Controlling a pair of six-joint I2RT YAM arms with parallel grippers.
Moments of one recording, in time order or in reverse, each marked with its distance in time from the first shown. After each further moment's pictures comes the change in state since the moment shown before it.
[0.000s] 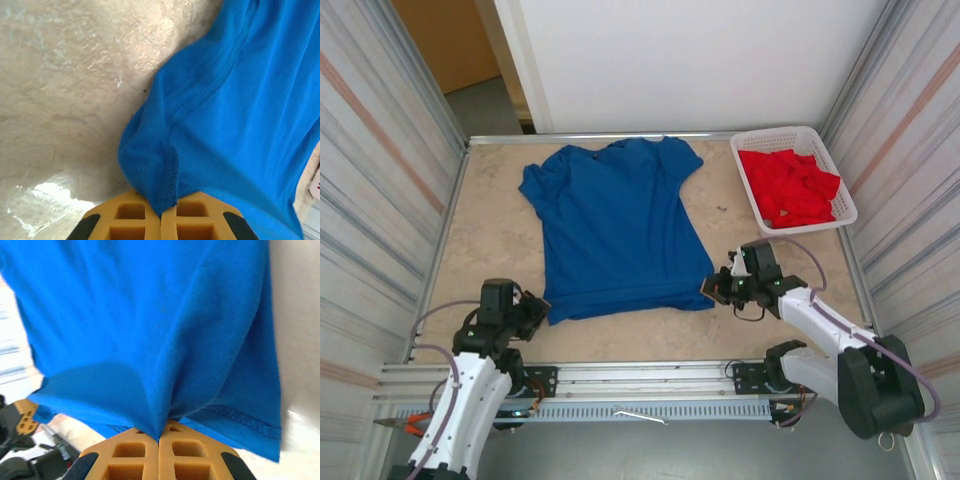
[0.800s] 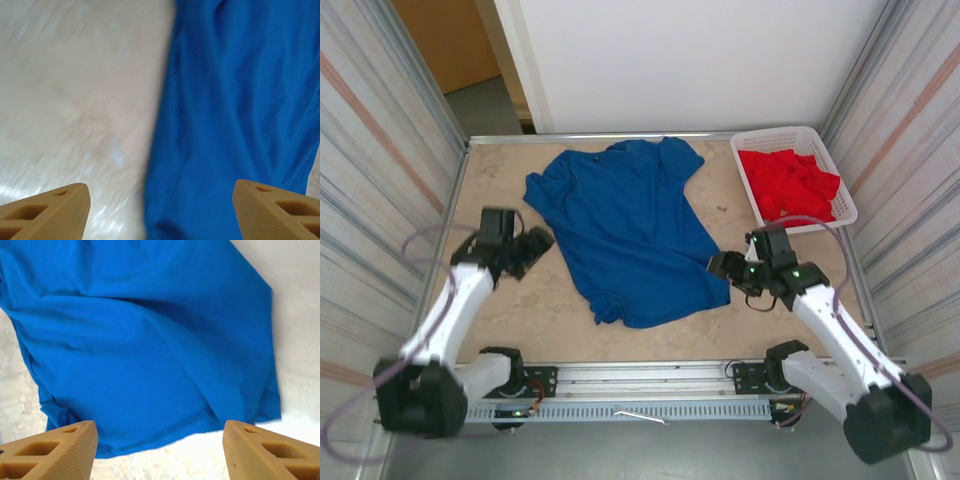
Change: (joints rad) left arm -0.003 0.729 0.612 0.081 -0.124 0.244; right arm -0.012 -0.082 0.284 -0.360 0.221 -0.107
